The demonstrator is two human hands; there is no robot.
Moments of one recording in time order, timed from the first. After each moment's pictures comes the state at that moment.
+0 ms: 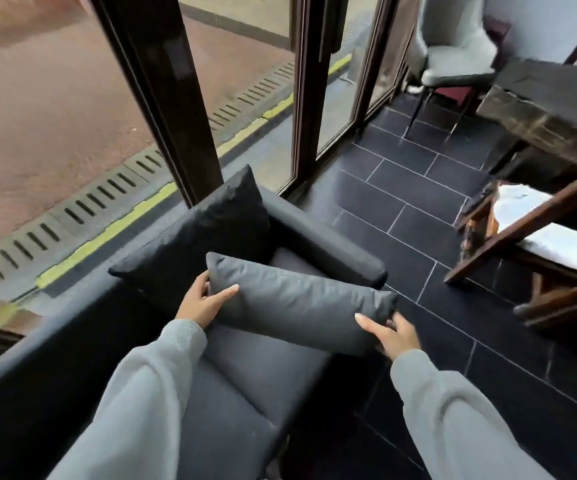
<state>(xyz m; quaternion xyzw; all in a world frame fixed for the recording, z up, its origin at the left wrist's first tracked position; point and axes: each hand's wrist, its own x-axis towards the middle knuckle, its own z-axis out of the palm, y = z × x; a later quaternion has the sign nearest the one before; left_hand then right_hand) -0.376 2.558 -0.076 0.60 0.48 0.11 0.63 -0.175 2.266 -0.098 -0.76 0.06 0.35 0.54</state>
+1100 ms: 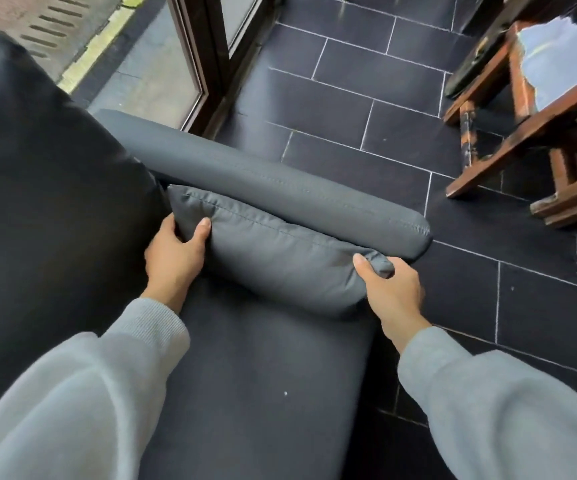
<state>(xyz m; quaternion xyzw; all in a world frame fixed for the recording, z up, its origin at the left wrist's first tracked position) -0.087 2.715 -0.417 0.75 0.47 0.05 0.46 -0.010 2.407 -0.410 -0.87 0.20 0.12 0.44</state>
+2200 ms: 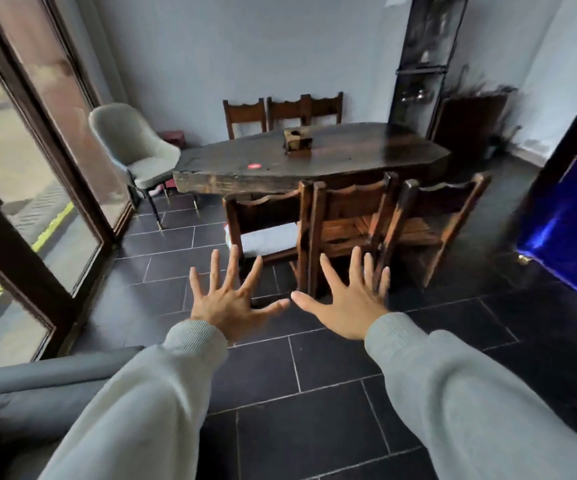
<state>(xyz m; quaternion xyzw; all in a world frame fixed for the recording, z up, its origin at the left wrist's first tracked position) -0.114 2.028 0.066 1.00 -0.08 -0.05 0.02 -0.137 1.799 0.071 -0.99 0.03 0.07 0.14</state>
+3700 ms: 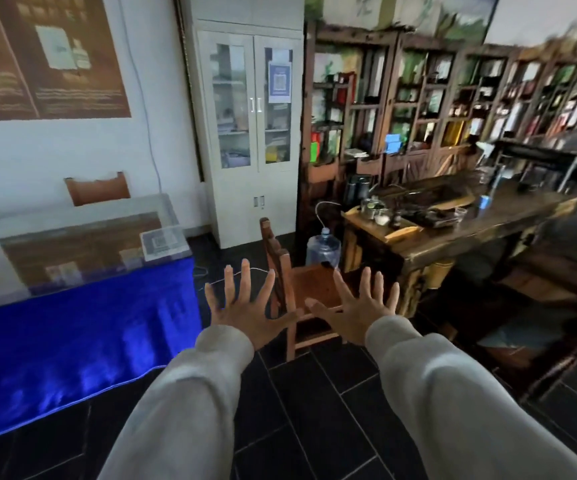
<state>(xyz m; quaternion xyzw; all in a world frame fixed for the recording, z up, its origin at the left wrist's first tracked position) -0.657 0.873 0.197 0.57 -0.82 -0.07 0.04 -0.867 0.931 0.200 -0.54 0.84 -0.03 0.08</state>
